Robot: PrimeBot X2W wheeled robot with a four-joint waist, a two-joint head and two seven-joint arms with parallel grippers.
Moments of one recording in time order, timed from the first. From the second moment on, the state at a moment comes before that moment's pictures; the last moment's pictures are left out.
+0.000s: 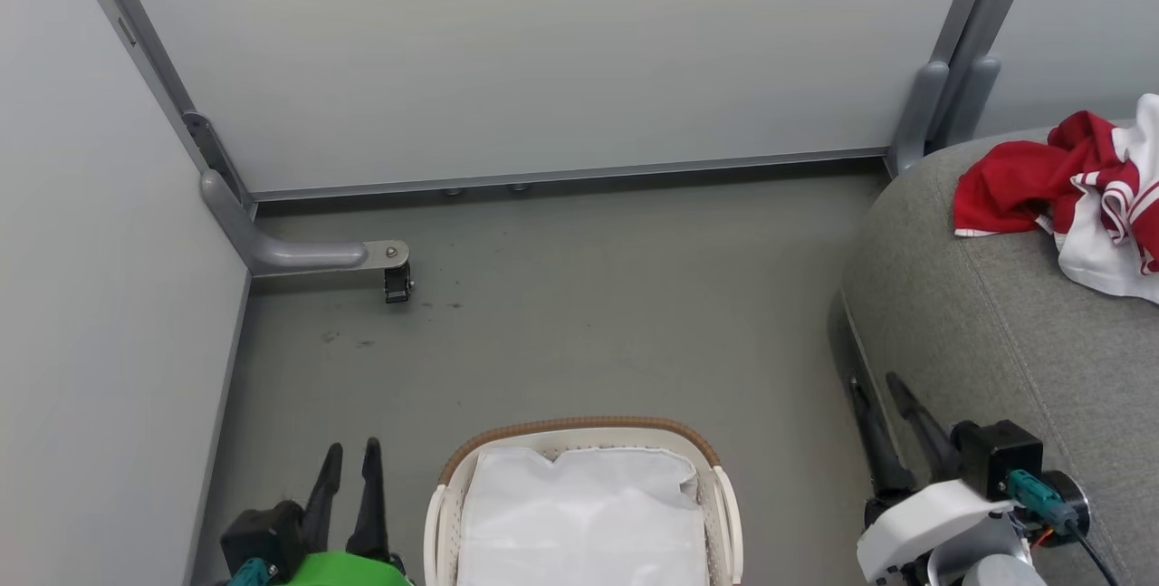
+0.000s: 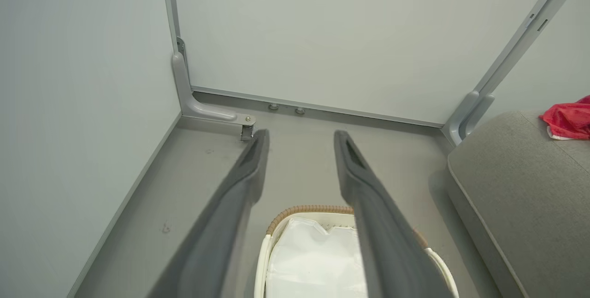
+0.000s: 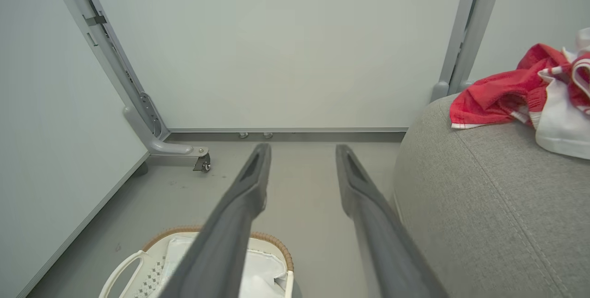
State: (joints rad) left arm 0.01 0.05 -0.15 0.35 -0.34 -0.04 -0.26; right arm -0.08 -0.05 0.04 0.32 0.17 0.13 -0.26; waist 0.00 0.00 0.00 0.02
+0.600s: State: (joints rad) left arm 0.01 0.05 -0.10 0.36 -0.60 -0.05 -0.18; right arm -0.06 -0.04 0.01 0.33 0.46 0.13 -0.18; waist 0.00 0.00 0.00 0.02
